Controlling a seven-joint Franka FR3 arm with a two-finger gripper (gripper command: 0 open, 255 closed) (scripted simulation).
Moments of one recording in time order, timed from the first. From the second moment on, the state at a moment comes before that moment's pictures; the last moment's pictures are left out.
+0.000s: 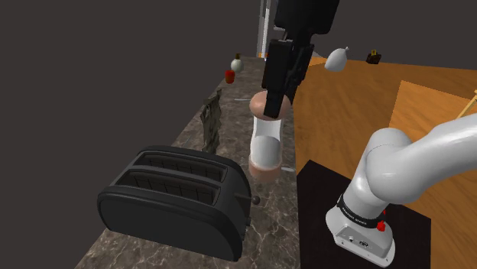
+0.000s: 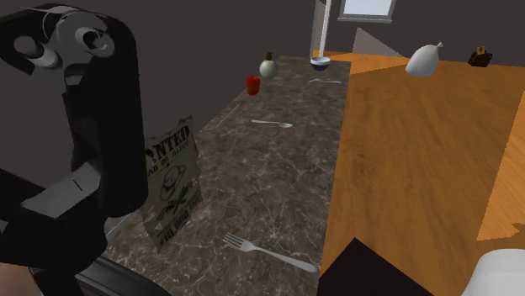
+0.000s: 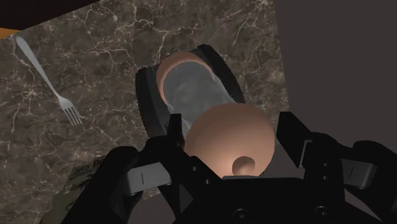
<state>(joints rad) 0.18 -0.73 0.39 -2.01 0.41 1.42 0.40</state>
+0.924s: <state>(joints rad) 0.15 -0.58 0.75 -1.79 0.49 1.50 0.74</state>
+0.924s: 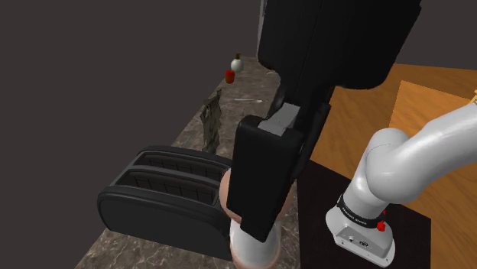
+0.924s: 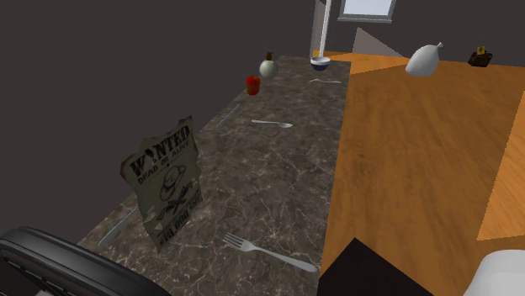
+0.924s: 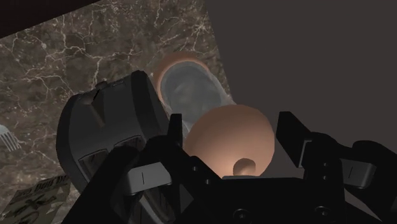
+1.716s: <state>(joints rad) 0.18 -0.64 0.78 -1.98 0.54 1.64 0.71</state>
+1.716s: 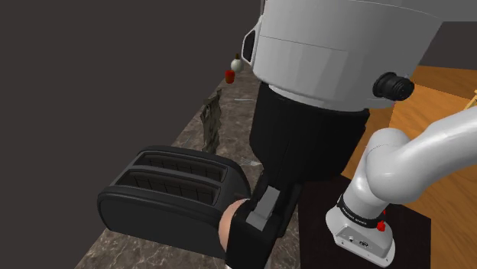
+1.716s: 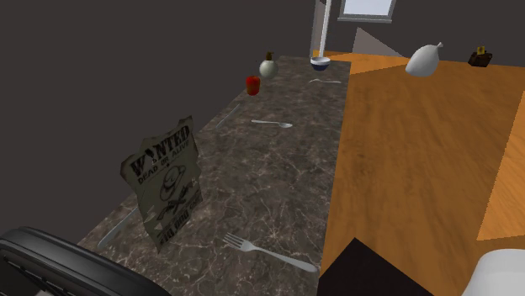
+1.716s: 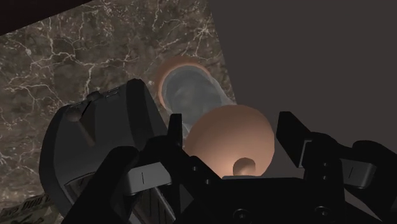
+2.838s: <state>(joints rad) 0.20 -0.68 0.84 -2.21 0.61 1.83 0.66</state>
